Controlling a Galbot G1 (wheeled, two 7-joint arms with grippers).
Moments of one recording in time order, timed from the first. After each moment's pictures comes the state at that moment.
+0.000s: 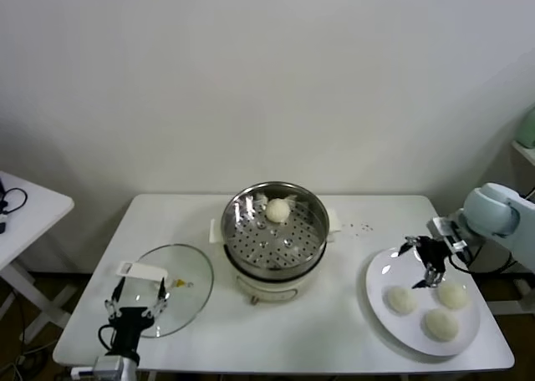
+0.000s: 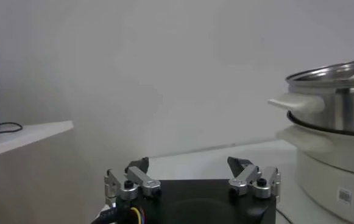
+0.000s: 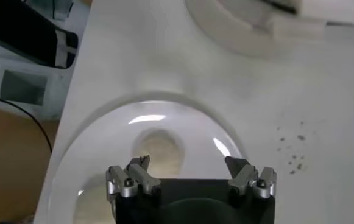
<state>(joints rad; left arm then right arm) 1.64 -1.51 -0.72 -1.94 0.04 -0.07 0.01 0.05 0.40 -0.92 1.44 0.11 -0.11 -1.12</state>
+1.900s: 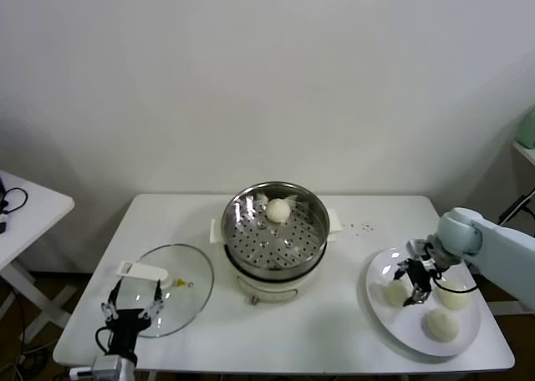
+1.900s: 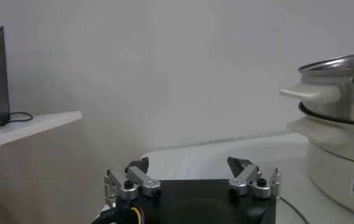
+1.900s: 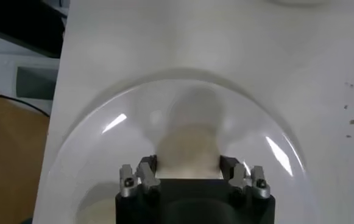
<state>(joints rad) 1.63 -1.51 -0.73 -1.93 0.03 -0.06 0.00 0.03 0.53 -0.94 1.30 0.12 -0.16 -1.12</state>
